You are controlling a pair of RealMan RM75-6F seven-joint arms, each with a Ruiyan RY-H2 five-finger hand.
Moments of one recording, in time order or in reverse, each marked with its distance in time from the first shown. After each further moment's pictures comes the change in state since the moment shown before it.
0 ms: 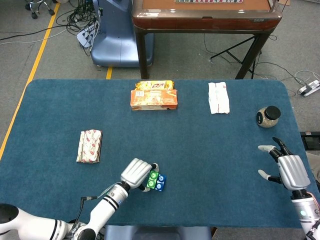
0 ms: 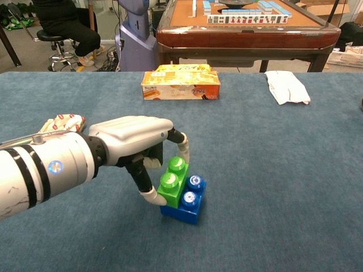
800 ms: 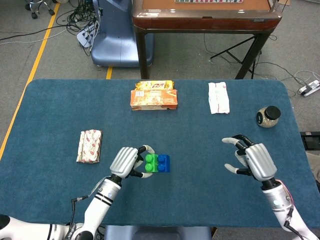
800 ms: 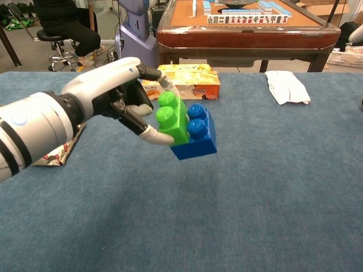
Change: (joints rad) left arm 0.117 -0.013 -0.109 -0.030 0.139 0.162 -0.334; right arm 0.148 0.011 0.061 -0.274 -0.074 -0.087 -0.045
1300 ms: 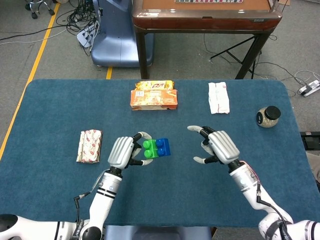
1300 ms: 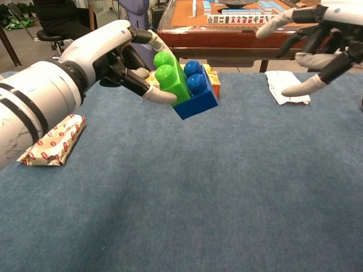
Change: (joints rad) left arm -0.007 -0.070 -0.100 0.022 -0.016 0.097 0.032; right arm 0.237 -0.048 0.129 -0.174 0.293 -0.324 -0.122
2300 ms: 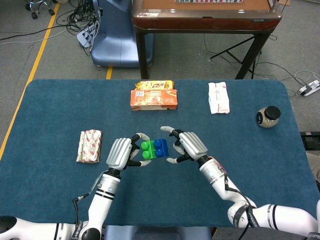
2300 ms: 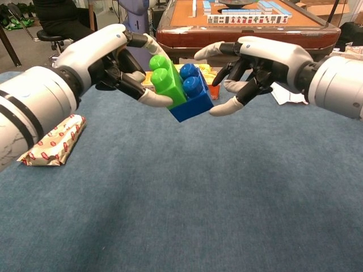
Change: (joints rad) left arm 0.022 0.000 0.013 0.004 0.016 0.006 -0.012; right arm 0.163 -0.242 0.037 0.136 0.196 -0.122 0.002
